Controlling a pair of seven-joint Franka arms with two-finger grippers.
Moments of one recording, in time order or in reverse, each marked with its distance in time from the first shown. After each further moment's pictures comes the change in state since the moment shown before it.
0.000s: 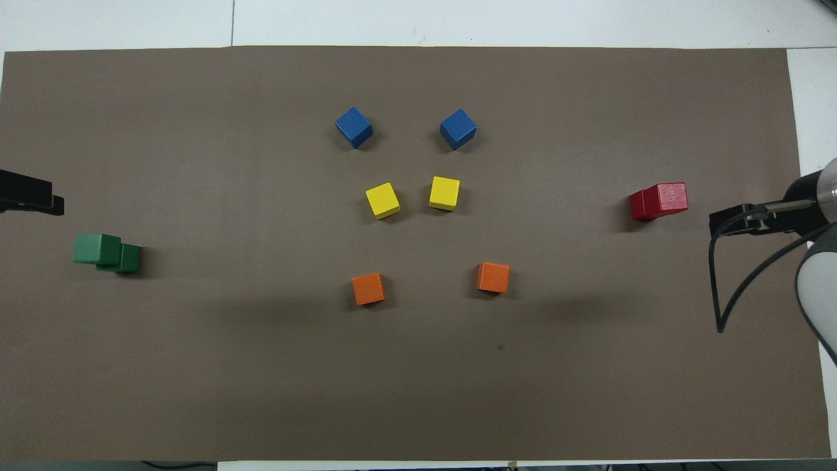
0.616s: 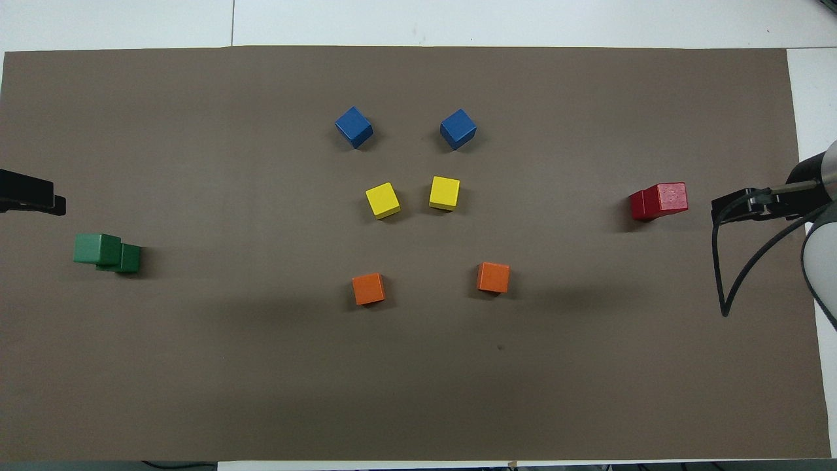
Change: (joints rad) left arm 0.000 -0.001 0.000 -0.002 -0.003 0.002 0.000; right arm 0.000 0.067 0.000 0.075 0.000 -0.024 -0.007
